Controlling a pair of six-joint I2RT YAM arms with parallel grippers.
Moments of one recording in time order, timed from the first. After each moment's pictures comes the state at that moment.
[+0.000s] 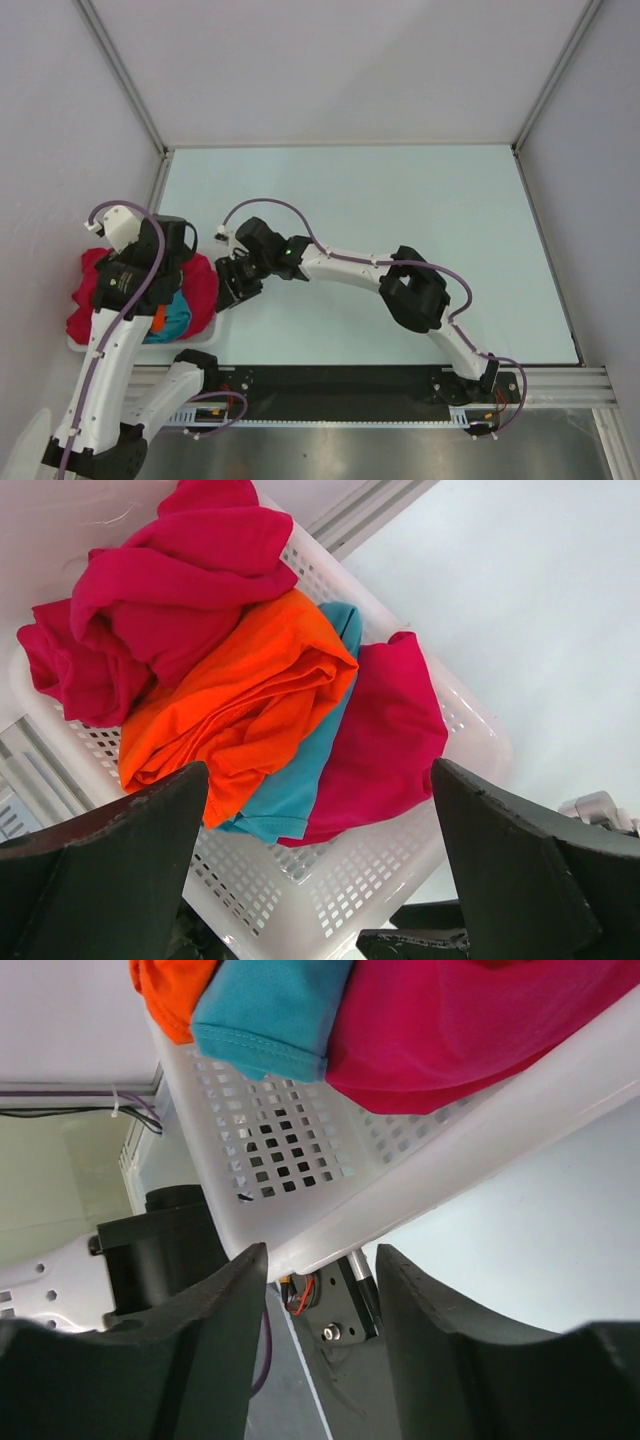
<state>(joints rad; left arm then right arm) -0.23 0.84 1.19 -1.24 -0.84 -0.80 1.11 2.25 1.86 -0.25 -0.58 0.67</state>
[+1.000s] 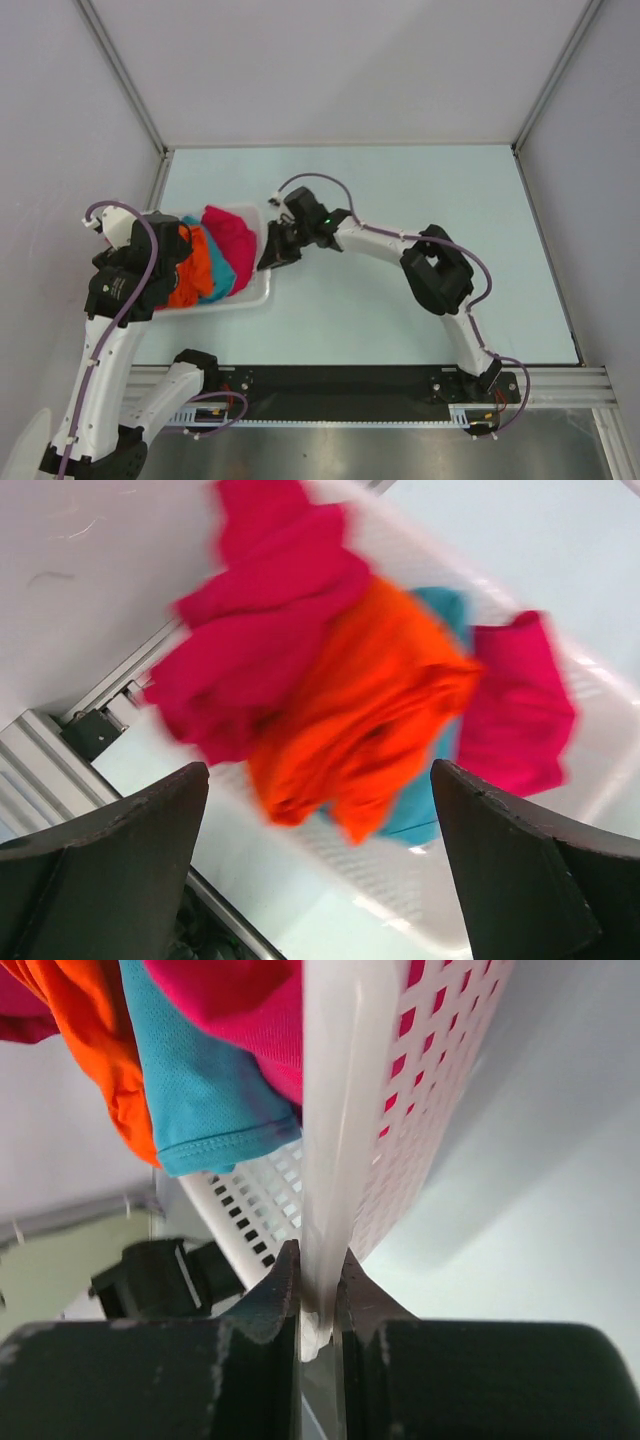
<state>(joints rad) -0.23 0.82 1.22 -1.21 -0.77 -0.73 0.91 2.18 1.70 -0.23 -0.57 0.75</state>
